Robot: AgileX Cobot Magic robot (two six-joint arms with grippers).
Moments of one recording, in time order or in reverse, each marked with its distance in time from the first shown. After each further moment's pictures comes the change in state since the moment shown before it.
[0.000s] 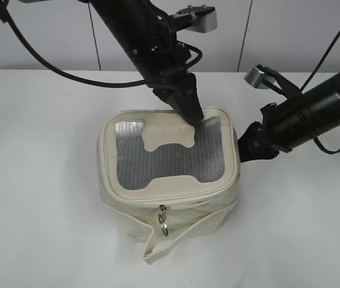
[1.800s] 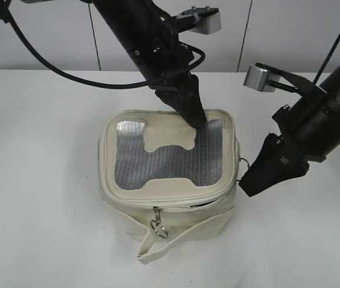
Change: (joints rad) left arm -0.007 -0.001 0.000 -0.001 0.010 0.007; right arm 0.106 -0.219 0.000 -0.336 0.242 0.364
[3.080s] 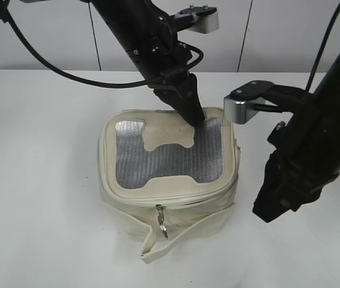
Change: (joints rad) left arm 0.002 -0.001 0.000 0.010 -0.009 0.000; right arm 0.217 -0.116 0.001 -0.282 0.004 0.276
